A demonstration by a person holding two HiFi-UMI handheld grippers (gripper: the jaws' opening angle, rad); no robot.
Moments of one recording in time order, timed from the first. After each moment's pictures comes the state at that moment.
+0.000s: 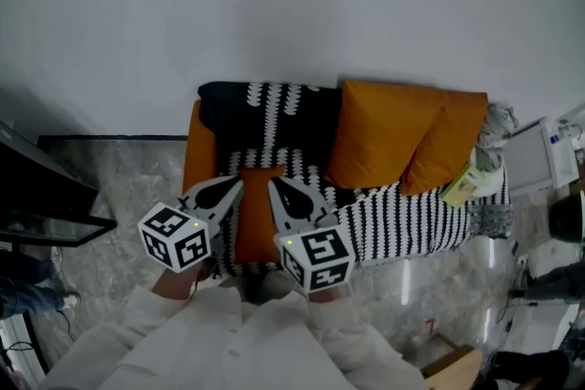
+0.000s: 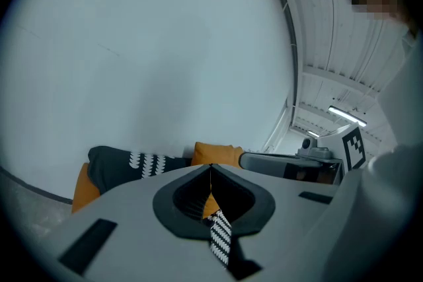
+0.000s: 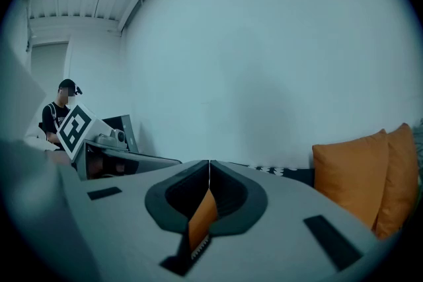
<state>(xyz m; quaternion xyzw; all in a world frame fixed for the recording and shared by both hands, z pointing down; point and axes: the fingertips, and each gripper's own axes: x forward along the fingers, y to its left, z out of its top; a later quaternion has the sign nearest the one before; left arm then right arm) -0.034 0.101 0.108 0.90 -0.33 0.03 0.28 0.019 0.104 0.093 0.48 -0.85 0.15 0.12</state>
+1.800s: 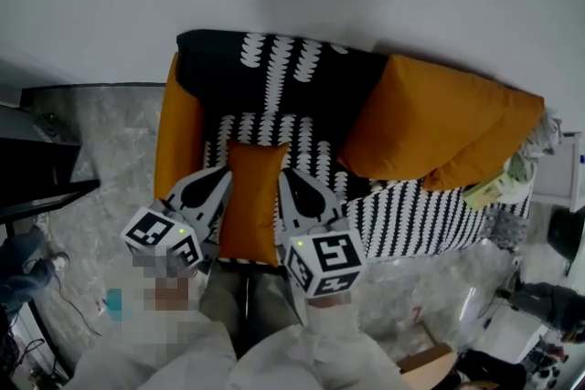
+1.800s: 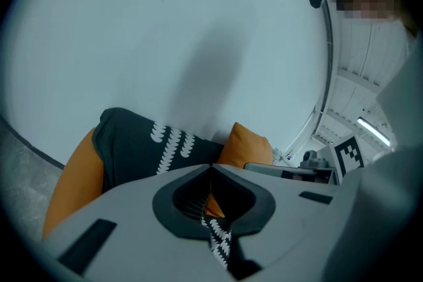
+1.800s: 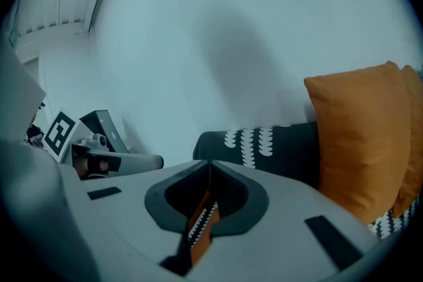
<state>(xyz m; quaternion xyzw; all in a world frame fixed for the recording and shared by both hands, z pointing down) -0.021 0.011 0.258 0.85 -0.39 0.04 0.36 0.067 0.009 0.260 0.49 -0.81 0.27 0.15</state>
